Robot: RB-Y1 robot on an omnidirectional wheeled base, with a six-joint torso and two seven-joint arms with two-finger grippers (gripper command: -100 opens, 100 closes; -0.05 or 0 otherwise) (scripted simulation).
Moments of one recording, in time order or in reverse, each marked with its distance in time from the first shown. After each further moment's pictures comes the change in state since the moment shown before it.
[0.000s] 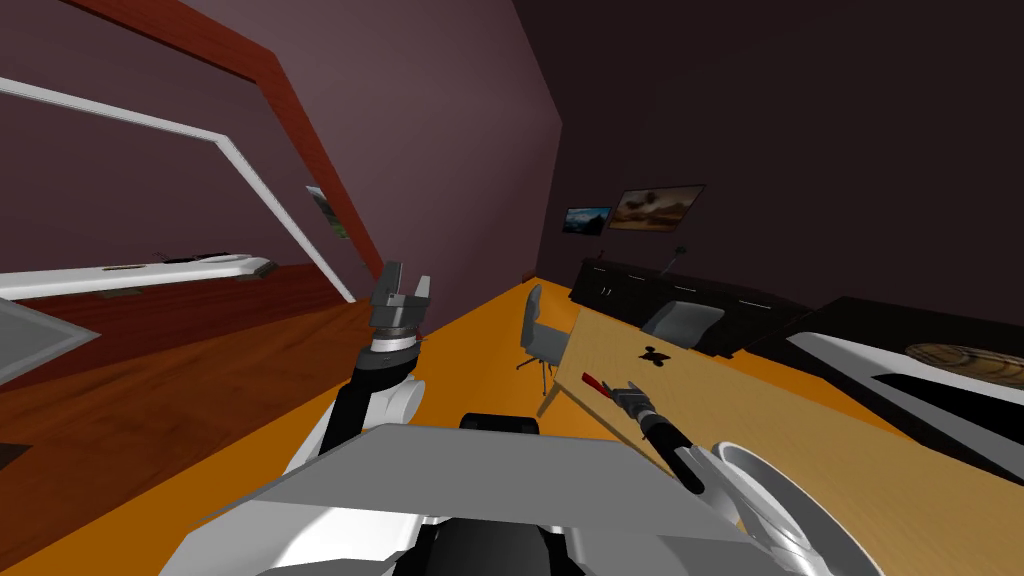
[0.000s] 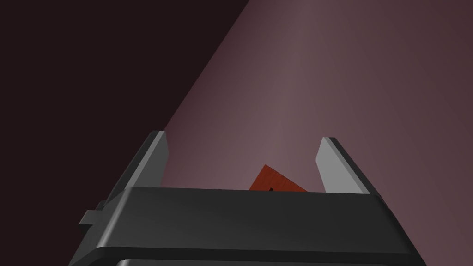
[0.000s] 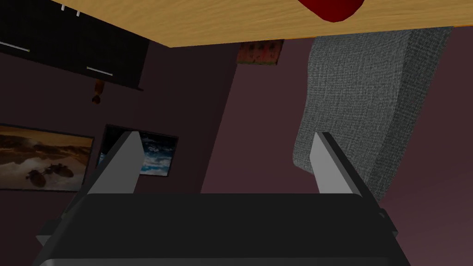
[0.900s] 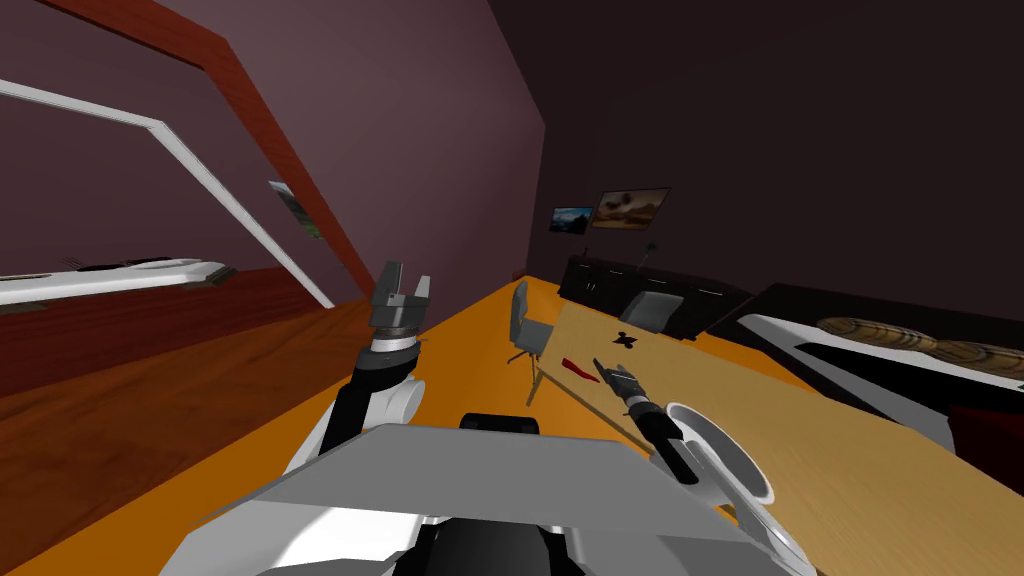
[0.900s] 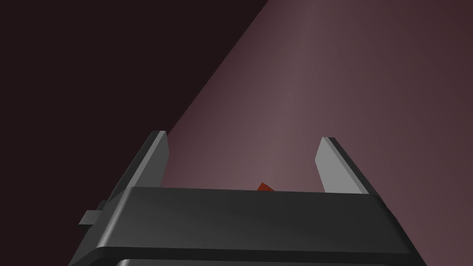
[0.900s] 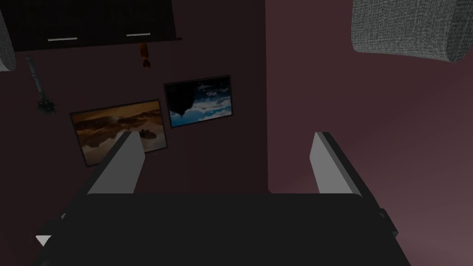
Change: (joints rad) left arm 0.000 0.000 0.000 0.000 0.000 0.000 0.000; right arm 0.051 0.143 -0.099 -0.255 -0.116 -0.060 -0.127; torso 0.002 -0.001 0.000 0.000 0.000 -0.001
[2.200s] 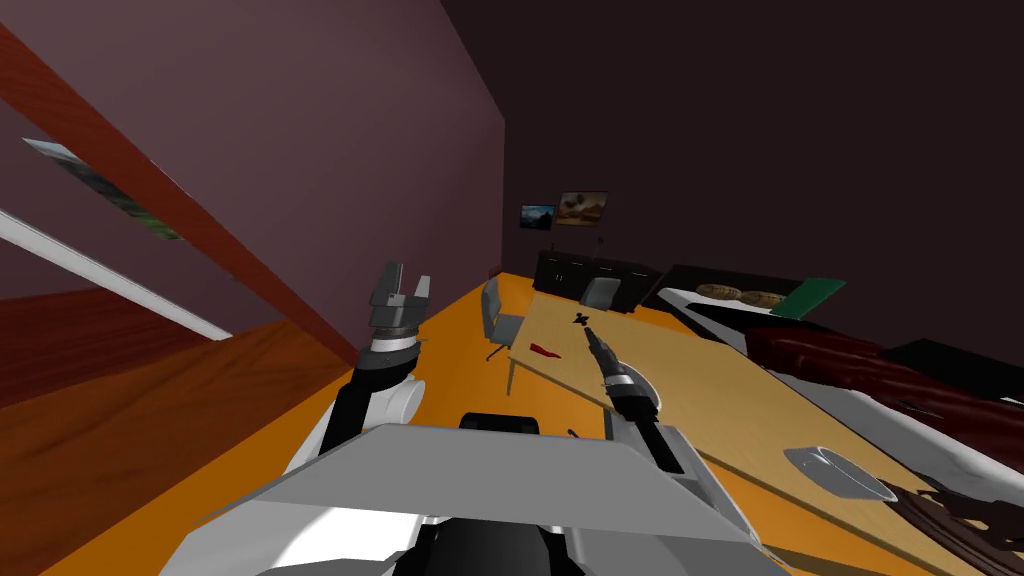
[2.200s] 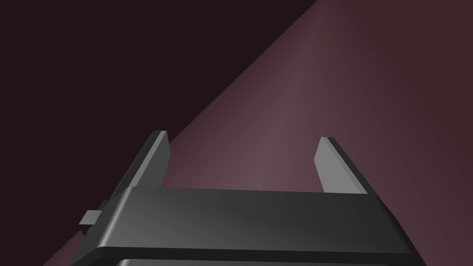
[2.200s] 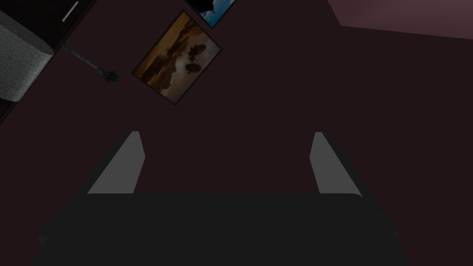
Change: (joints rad) left arm 0.000 0.000 0.000 0.000 0.000 0.000 0.000; right arm 0.005 0.197 0.029 -0.327 -0.256 -0.113 -0.239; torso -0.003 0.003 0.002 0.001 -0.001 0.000
